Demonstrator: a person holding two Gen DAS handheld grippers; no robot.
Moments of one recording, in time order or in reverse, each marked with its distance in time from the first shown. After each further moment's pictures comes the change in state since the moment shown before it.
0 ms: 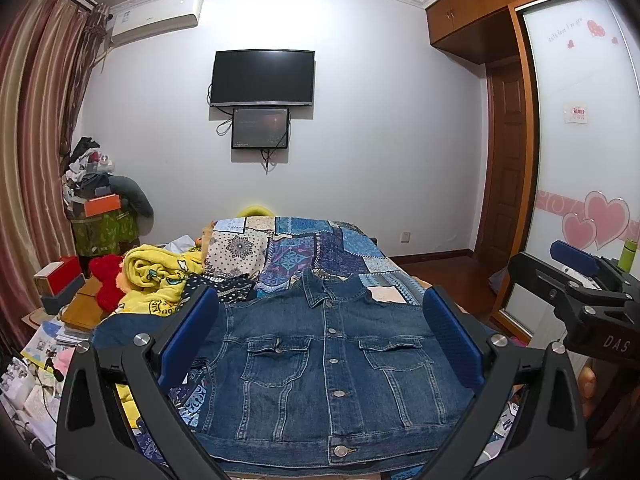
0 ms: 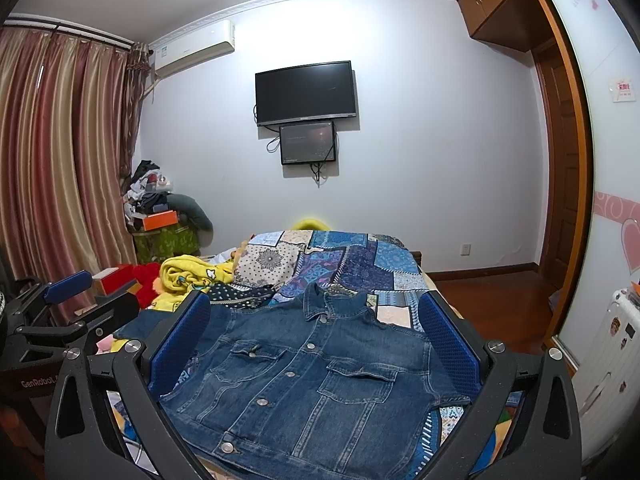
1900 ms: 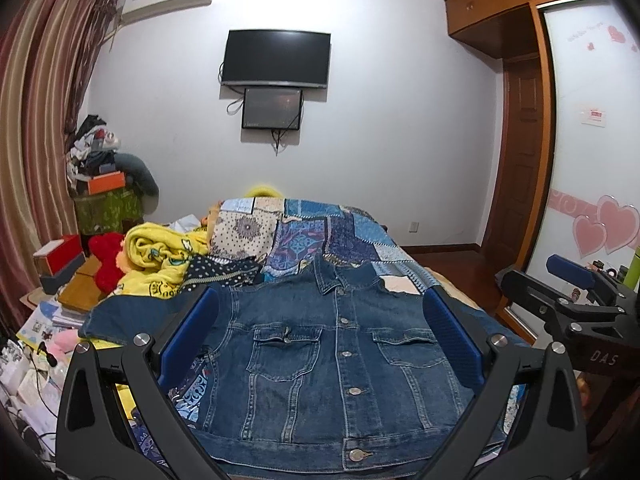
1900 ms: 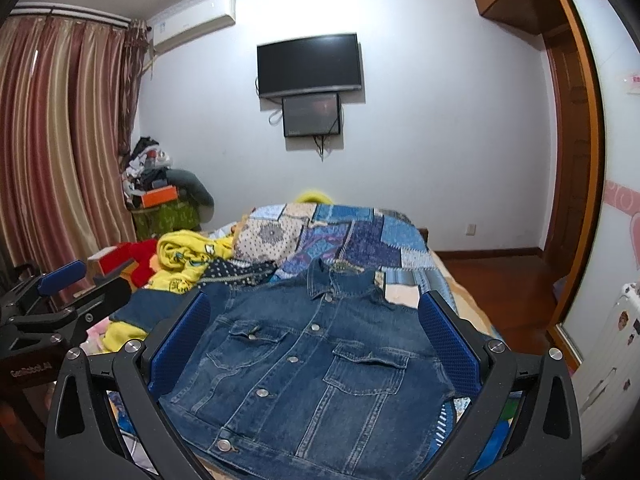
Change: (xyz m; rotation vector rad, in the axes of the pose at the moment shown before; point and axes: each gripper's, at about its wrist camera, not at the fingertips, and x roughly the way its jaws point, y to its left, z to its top) left arm 0.043 0.024 -0.010 -0.050 0.070 0.026; right arm 0.042 0.008 -0.010 -0.005 0.110 0.005
